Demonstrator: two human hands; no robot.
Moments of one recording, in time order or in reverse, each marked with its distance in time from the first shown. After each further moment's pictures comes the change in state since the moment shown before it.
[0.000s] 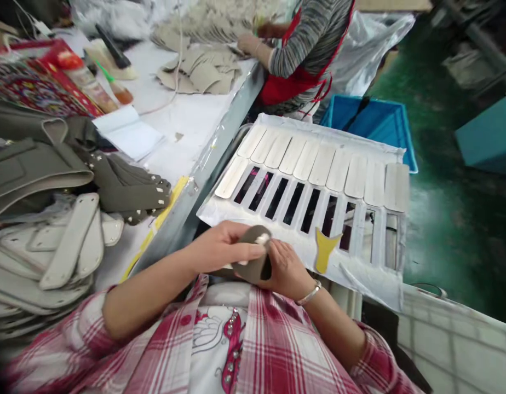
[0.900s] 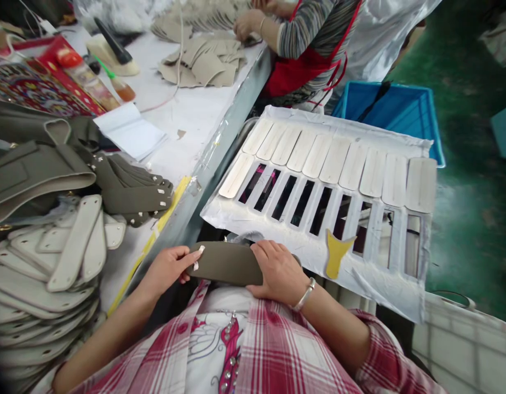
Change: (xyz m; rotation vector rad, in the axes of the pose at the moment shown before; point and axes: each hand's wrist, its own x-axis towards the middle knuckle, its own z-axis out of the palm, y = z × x) left_hand -0.081 -0.099 -0.060 0.292 0.733 -0.469; right_hand 0.033 -0.012 0.001 -0.176 -0.233 -0.038
